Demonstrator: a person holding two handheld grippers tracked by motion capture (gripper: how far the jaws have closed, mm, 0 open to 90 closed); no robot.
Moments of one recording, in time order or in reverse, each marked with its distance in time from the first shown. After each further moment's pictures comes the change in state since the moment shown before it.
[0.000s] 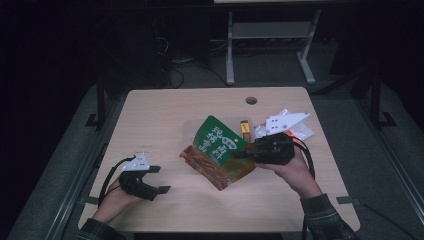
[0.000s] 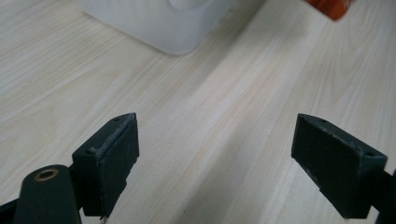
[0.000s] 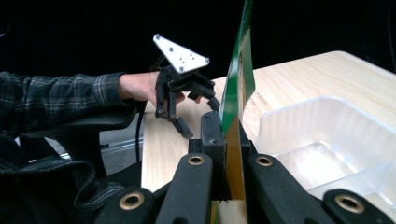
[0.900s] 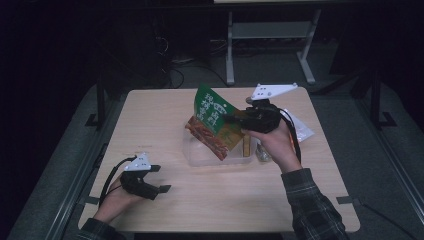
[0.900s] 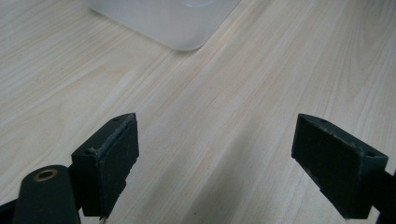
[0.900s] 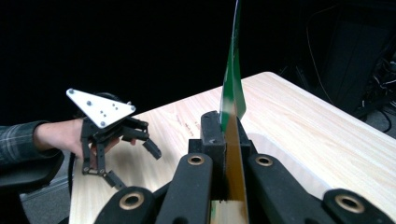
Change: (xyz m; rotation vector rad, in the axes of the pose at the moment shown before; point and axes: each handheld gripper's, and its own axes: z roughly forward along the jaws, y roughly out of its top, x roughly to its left) left arm 0.003 -0.002 0.004 0.005 0.021 0.001; right arm -0.043 0.047 0.022 -0.054 -0.217 0.045
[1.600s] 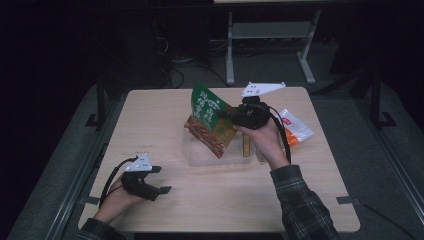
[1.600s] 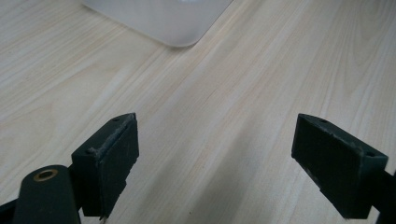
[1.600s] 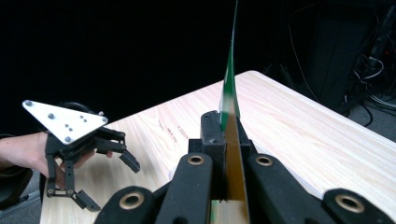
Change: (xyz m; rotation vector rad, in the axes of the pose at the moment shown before) left arm -0.002 0.000 0.002 0.011 -0.011 0.009; right arm -0.009 -0.001 0.026 0.008 -0.070 0.027
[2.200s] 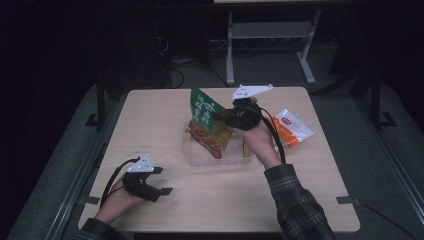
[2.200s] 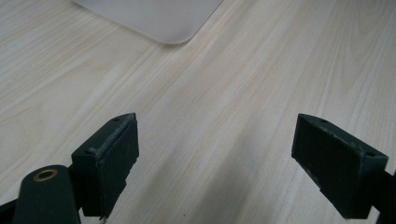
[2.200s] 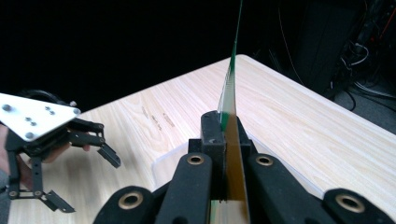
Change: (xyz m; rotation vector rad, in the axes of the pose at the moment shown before) left arm -0.003 0.000 0.004 0.011 -0.010 0.012; right arm -0.001 -0.005 0.023 0.062 -0.055 -0.015
